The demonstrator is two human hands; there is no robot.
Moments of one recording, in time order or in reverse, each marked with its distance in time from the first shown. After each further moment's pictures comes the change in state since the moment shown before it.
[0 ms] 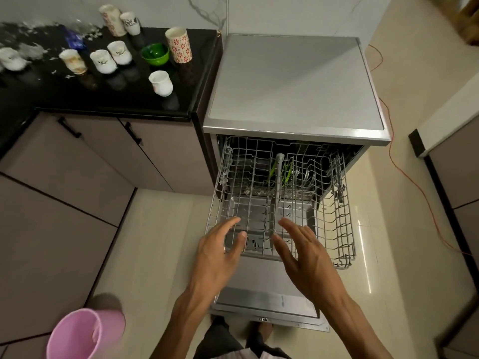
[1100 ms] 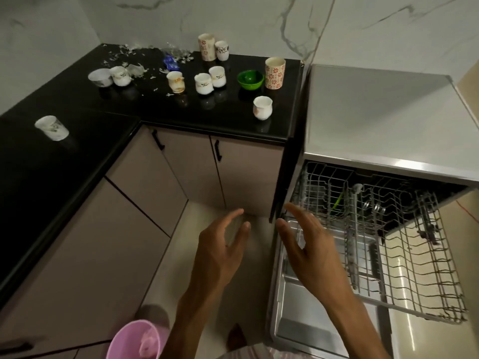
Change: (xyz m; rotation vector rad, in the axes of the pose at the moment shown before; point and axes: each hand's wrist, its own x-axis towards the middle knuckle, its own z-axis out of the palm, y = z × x) left_hand 0.019 -0.127 -0.242 -0.123 0.282 0.021; right_hand 0.083 -0.253 0.133 0.148 0.164 -0.203
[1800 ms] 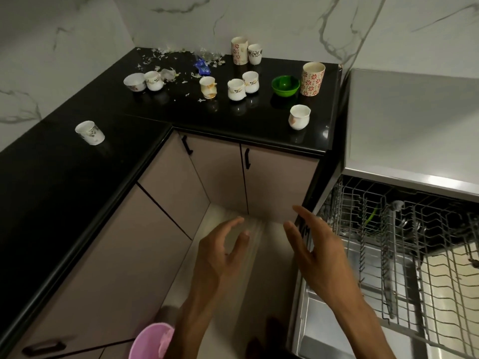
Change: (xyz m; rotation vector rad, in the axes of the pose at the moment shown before) left_hand 0.036 -0.033 -0.058 -0.023 0.039 -0.084; right_hand 0.053 -0.035 0.048 0.040 -0.073 0.016
